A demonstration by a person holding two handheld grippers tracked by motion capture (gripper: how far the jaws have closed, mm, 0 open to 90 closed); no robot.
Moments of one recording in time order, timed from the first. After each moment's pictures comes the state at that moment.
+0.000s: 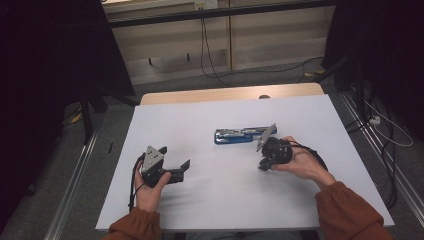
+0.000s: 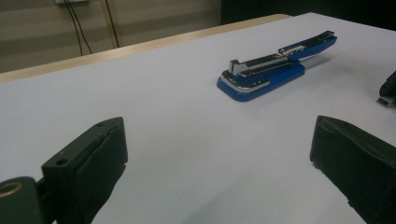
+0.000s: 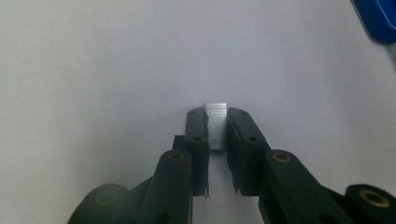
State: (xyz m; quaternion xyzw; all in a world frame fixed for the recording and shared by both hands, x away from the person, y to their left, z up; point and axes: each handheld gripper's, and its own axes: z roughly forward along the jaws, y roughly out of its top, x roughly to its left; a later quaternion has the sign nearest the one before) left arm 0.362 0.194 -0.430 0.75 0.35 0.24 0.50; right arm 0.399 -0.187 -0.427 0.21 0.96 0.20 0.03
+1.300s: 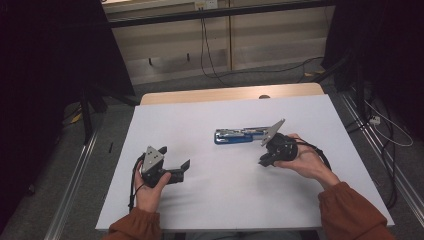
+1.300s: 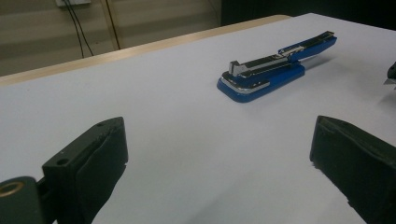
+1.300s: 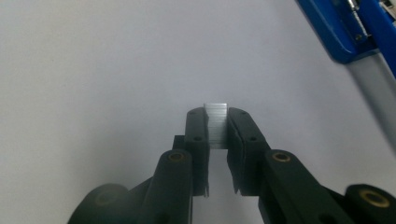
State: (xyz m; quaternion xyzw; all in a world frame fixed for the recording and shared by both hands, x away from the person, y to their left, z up) left arm 0.361 0.194 -0.430 0.75 0.35 0.25 0.50; right arm 0.397 -0.199 -0.413 0.22 0.94 0.26 0.04
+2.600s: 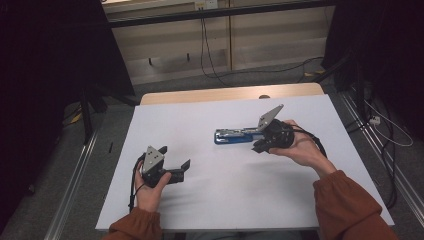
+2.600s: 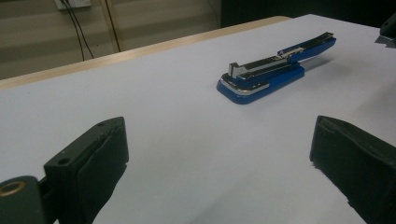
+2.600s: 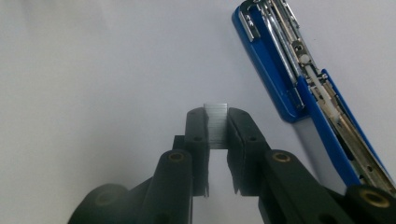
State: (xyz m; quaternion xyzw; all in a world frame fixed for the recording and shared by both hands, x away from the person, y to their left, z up) left arm 0.361 0.193 -0.429 0.75 0.35 0.25 0.51; right arm 0.413 -0.187 -0.373 0.20 0.93 0.29 0.07
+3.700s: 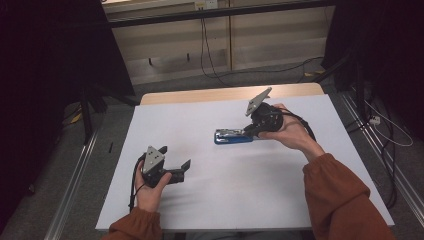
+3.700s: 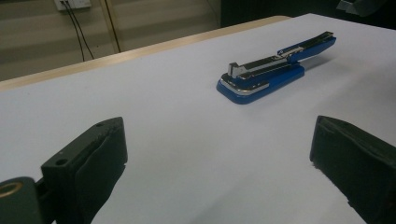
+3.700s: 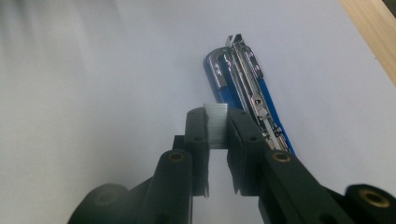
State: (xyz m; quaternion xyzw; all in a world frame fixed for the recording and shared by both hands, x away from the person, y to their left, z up) left arm 0.361 0.192 -0.429 0.75 0.35 0.25 0.50; right arm 0.449 -0.165 -0.347 0.19 0.93 0.30 0.09
